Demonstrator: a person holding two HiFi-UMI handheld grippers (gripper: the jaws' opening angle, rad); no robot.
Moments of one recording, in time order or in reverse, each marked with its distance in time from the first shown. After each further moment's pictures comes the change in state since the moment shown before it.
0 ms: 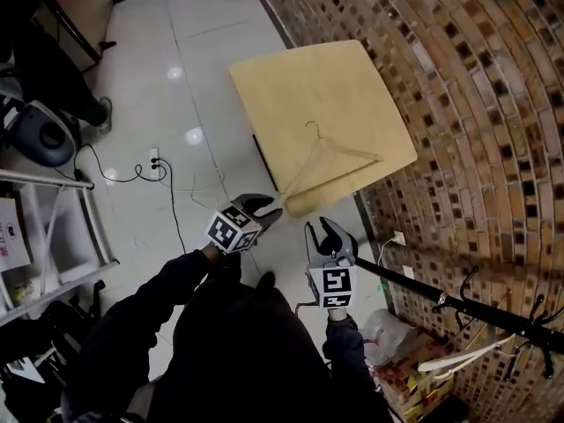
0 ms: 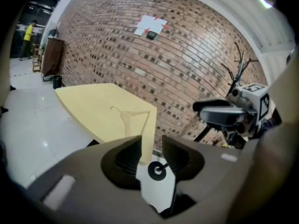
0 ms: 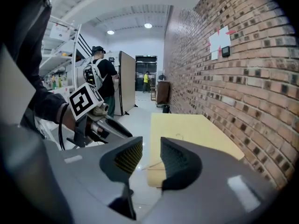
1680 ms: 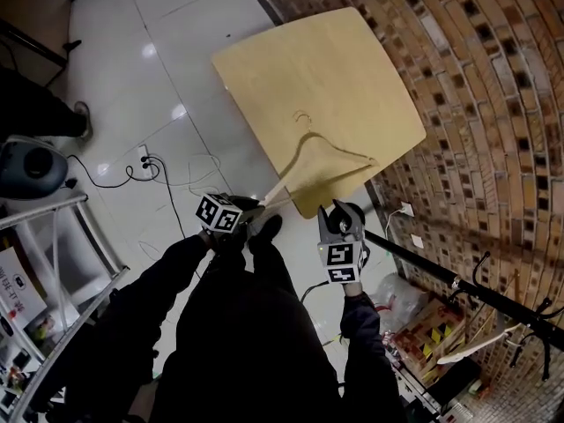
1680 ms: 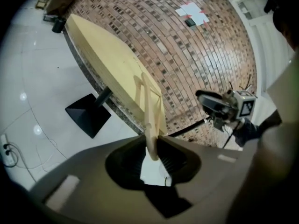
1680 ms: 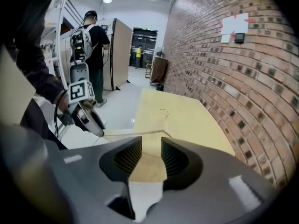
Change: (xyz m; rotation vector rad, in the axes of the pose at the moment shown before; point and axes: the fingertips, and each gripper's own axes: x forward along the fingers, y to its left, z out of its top) left arm 0.024 0.097 -0.105 -0.338 0.241 -0.288; right arm 0.084 -0.031 -0.052 -0.118 0.313 -0.116
